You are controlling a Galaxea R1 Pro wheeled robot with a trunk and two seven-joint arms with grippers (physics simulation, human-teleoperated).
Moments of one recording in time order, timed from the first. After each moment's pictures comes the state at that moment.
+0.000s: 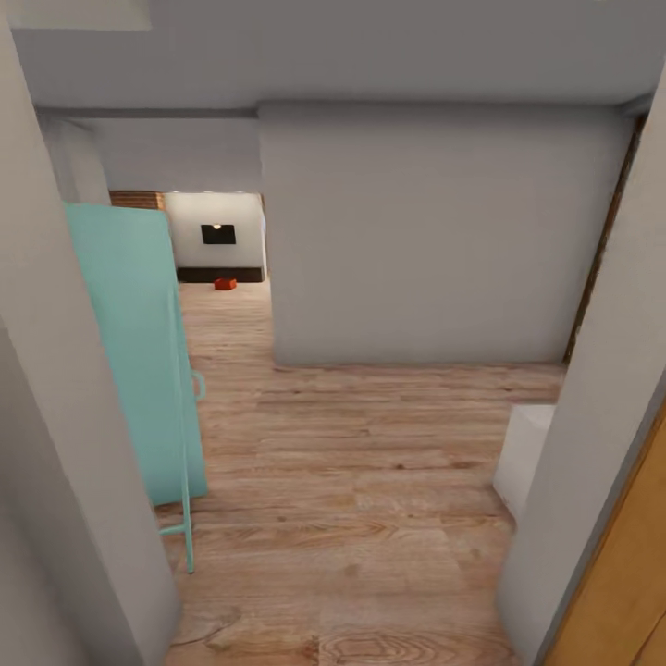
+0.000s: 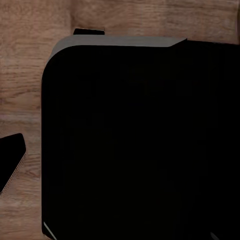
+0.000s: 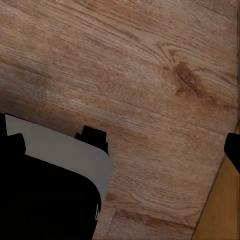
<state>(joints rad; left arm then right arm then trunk) 0.00 -0.04 0.01 -0.03 0.08 -0.04 0.00 -0.19 -0.03 0.53 0.03 -0.17 -0.15 -0.01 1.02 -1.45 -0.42</state>
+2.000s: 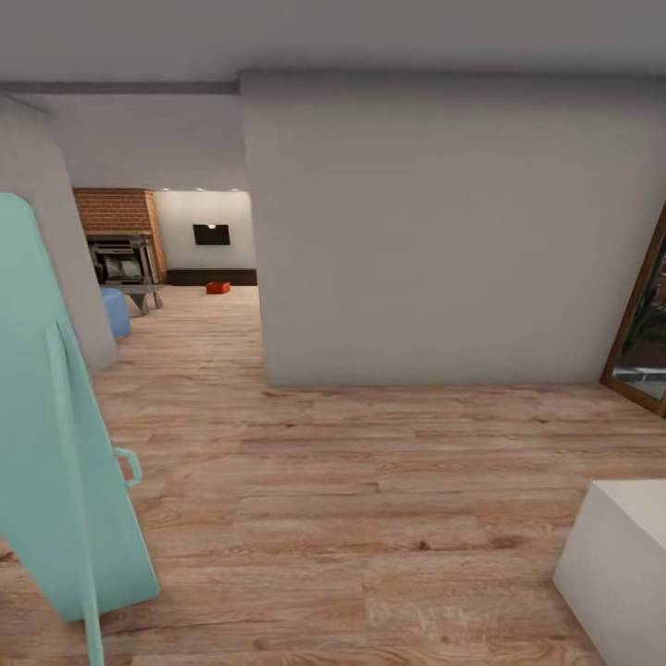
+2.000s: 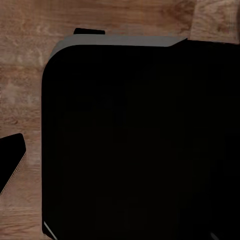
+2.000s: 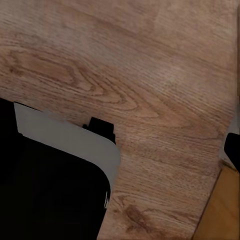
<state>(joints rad) 0.00 -0.04 0.01 -0.03 0.08 -0.04 0.00 -0.16 -0.03 0.53 0.03 -0.17 -0.16 0.00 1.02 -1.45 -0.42</state>
